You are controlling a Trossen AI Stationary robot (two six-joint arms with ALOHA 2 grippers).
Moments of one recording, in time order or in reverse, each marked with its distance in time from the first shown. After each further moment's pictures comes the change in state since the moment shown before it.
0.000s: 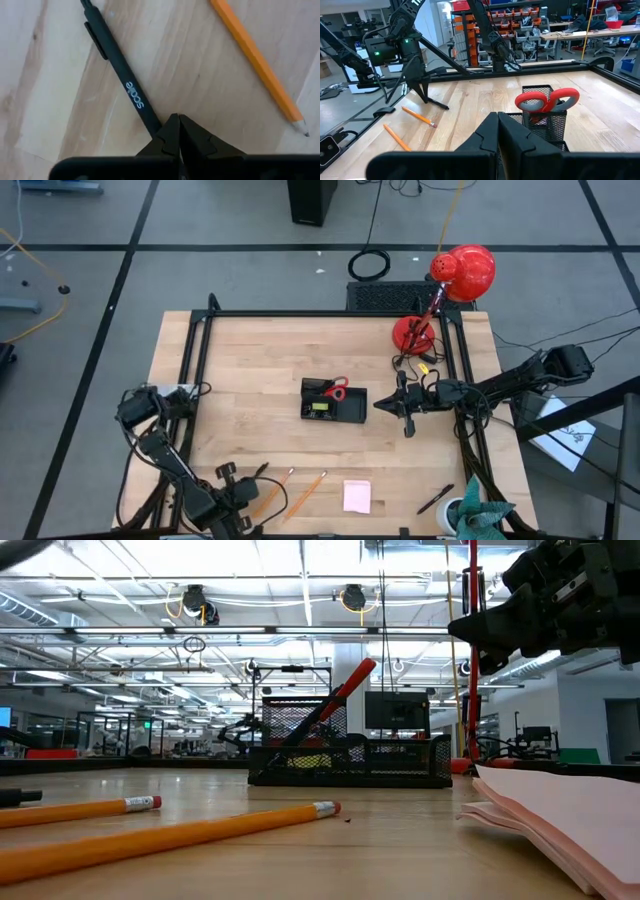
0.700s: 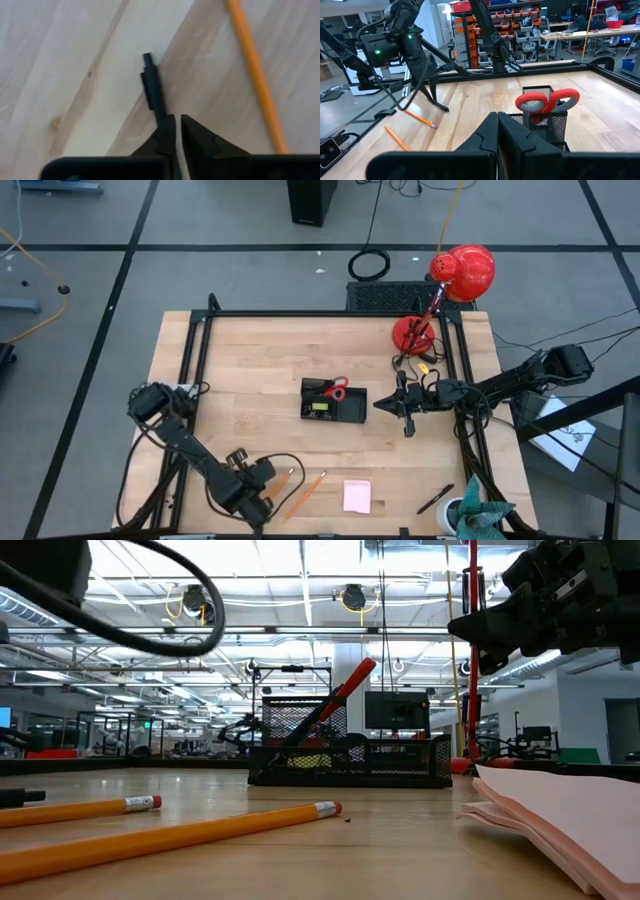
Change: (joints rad) left arm 0.189 -0.005 0.091 -0.111 0.078 -0.007; right arm 0.000 0.000 0.000 0.005 0.000 0.008
